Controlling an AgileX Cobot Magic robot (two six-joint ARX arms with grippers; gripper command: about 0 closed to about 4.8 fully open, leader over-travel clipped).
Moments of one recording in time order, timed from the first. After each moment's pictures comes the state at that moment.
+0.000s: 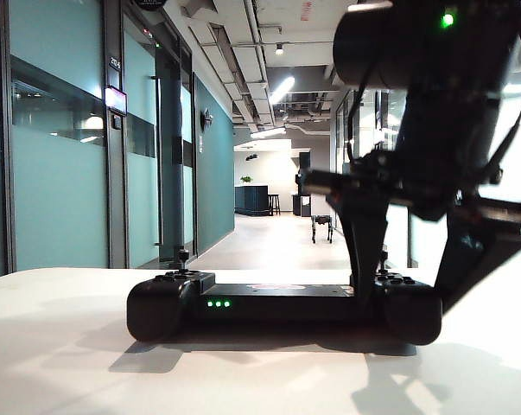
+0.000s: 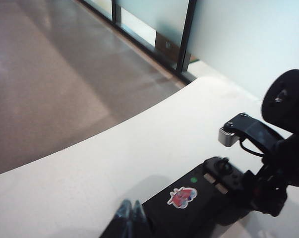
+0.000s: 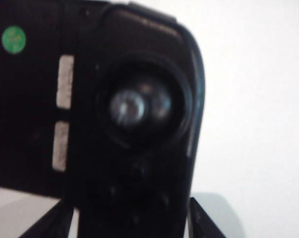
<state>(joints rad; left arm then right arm) -0.49 0.70 0.74 -0.33 0.22 0.02 0.65 1.53 0.93 -0.66 0.05 0.60</state>
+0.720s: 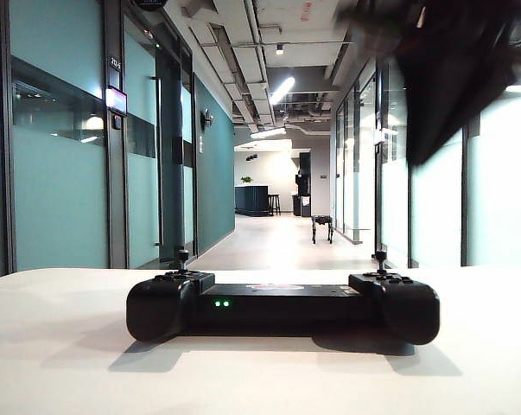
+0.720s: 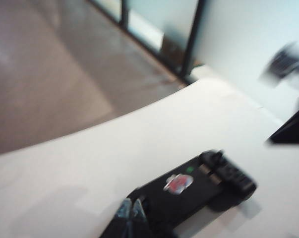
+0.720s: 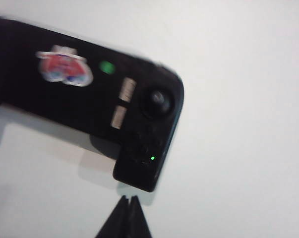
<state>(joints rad) -0.49 0.56 0.74 -0.46 0.19 -0.04 0.65 1.27 1.09 -0.92 0.11 0.36</state>
